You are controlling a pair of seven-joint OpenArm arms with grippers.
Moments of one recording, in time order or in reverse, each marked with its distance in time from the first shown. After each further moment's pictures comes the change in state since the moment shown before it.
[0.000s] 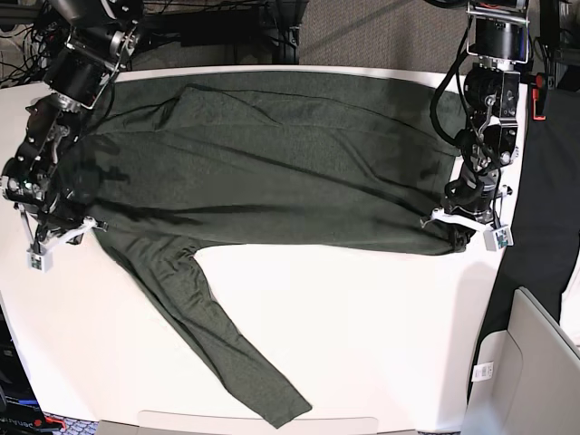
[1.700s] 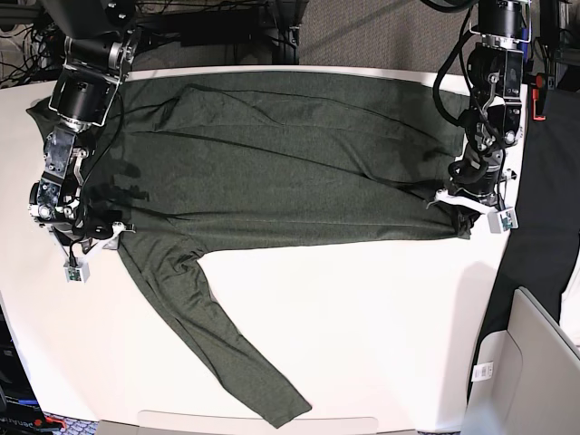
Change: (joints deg) left arm 5.8 -0.6 -2.1 4.4 -0.1 -0.2 0.0; right arm 4.8 0.7 -10.3 -12.9 -8.0 -0.1 6.8
